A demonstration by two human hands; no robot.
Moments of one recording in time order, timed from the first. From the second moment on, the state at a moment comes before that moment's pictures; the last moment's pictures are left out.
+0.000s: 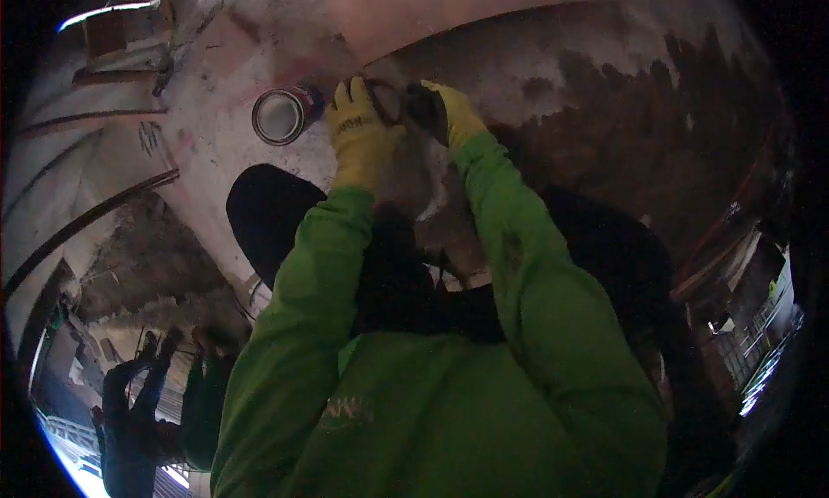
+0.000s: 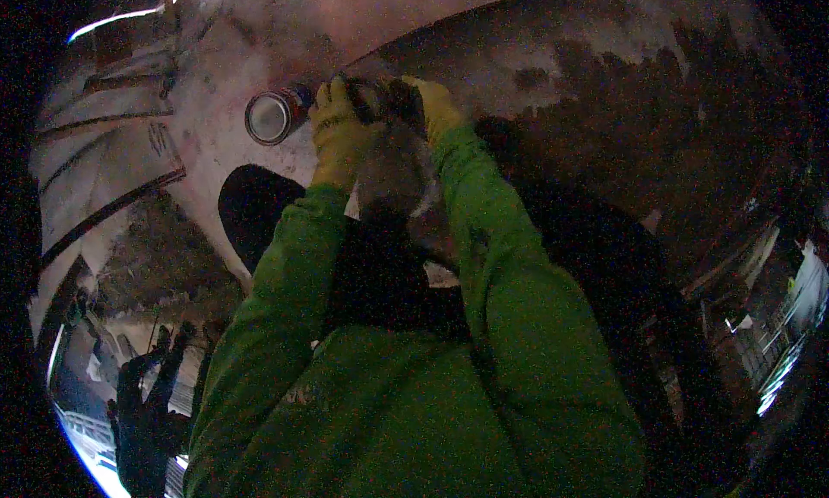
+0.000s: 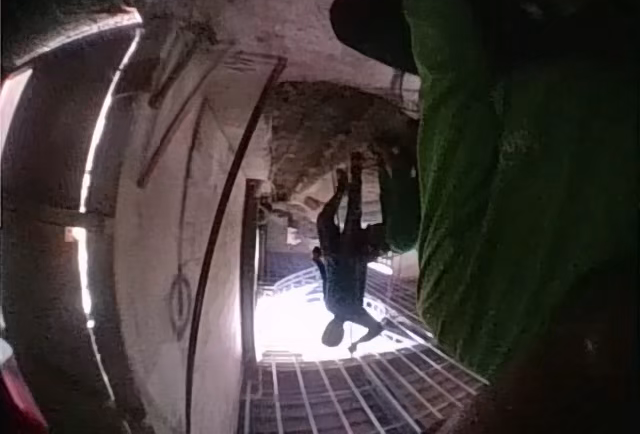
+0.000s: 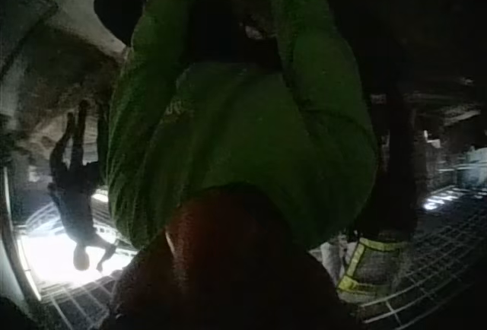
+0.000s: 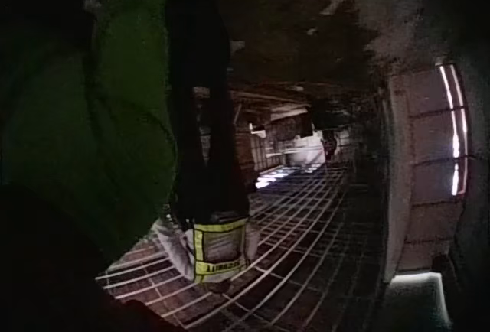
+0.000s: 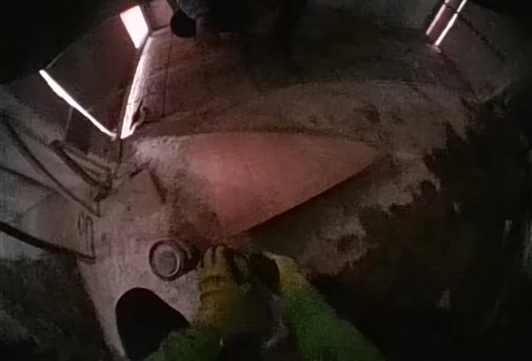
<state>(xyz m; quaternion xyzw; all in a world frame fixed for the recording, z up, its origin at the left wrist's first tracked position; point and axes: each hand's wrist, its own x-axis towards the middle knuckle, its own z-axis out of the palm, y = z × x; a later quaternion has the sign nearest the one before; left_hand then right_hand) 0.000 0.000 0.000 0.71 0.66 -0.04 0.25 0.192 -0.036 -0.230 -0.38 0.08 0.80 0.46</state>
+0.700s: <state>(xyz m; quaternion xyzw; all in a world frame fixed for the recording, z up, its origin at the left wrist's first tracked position) -0.048 -0.059 -0.025 0.83 0.49 0.14 0.21 0.149 -0.091 -0.104 -0.51 -0.05 0.72 0.46</state>
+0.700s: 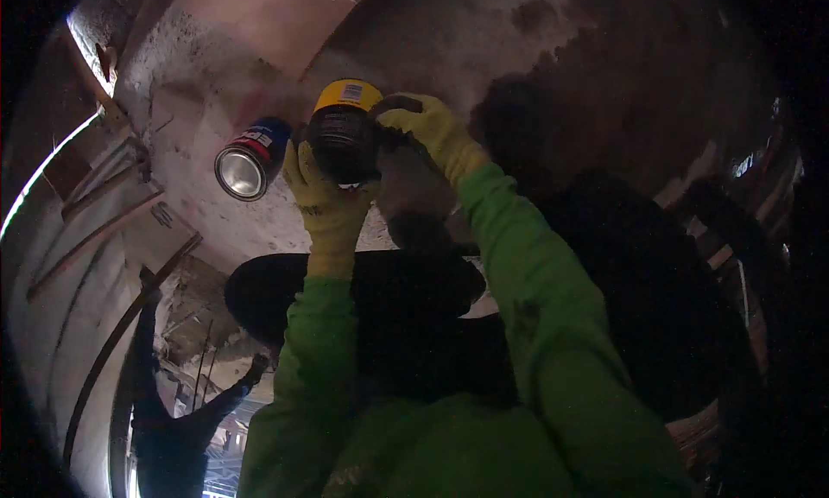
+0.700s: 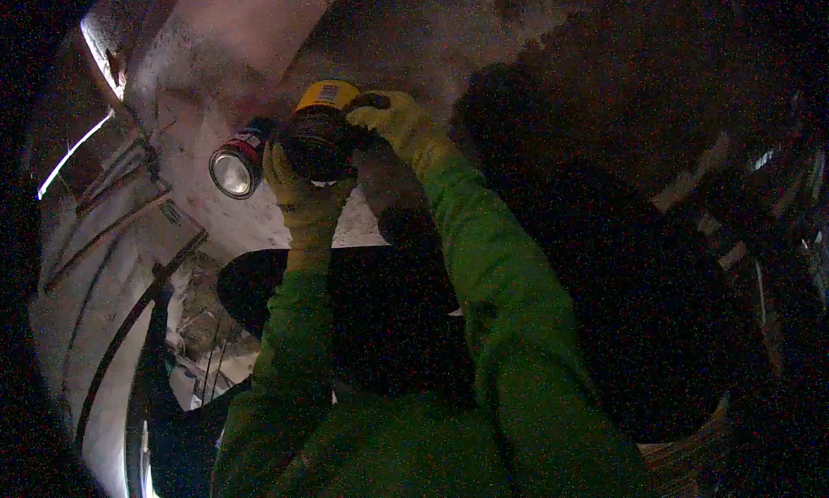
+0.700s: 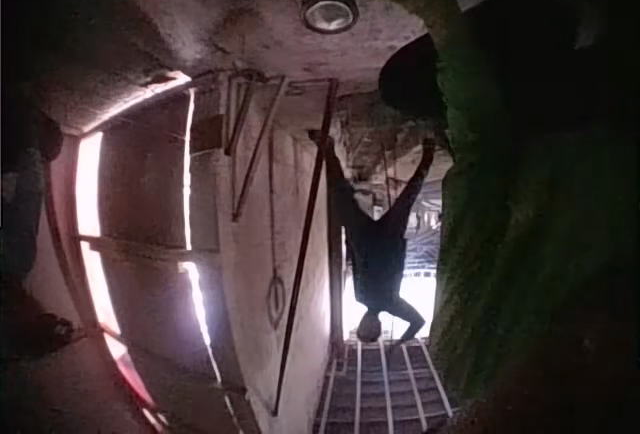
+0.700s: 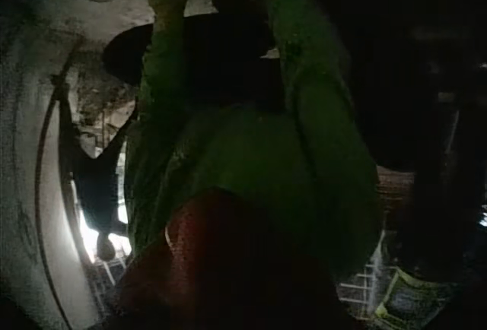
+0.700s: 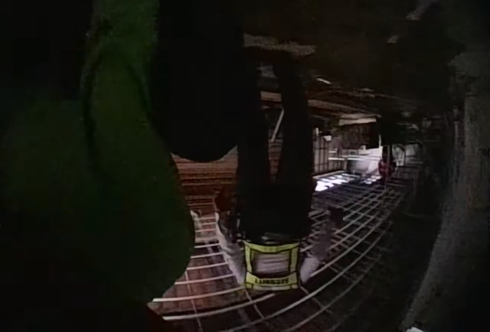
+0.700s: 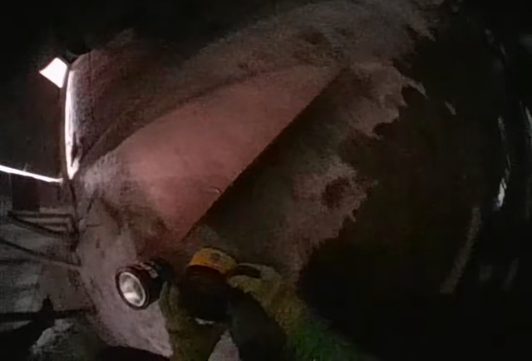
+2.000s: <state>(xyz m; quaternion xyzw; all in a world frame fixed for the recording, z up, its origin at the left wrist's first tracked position) -0.045 0.037 -0.007 0.91 0.36 0.01 0.21 0.151 -0.008 -0.041 -0.66 -0.60 0.32 0.31</state>
